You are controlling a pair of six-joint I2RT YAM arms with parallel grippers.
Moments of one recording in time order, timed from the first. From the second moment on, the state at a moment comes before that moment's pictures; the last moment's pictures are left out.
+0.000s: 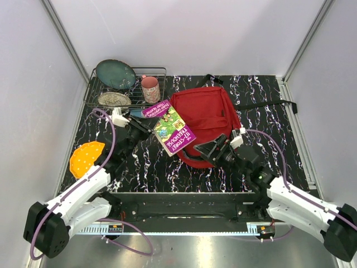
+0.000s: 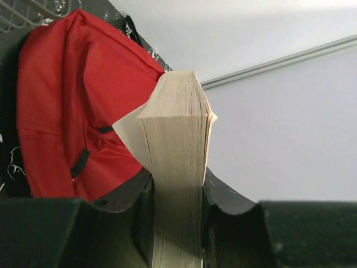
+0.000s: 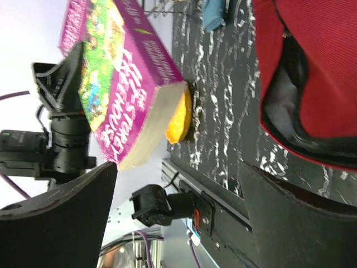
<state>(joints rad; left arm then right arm) -0.51 0.90 0.54 0.30 -0.09 -1.14 0.77 0.75 0.37 0.18 -0.03 1.28</state>
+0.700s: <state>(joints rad) -0.53 0.94 0.50 0.45 -0.11 -1.17 0.77 1.16 0.44 0.66 -0.09 1.46</state>
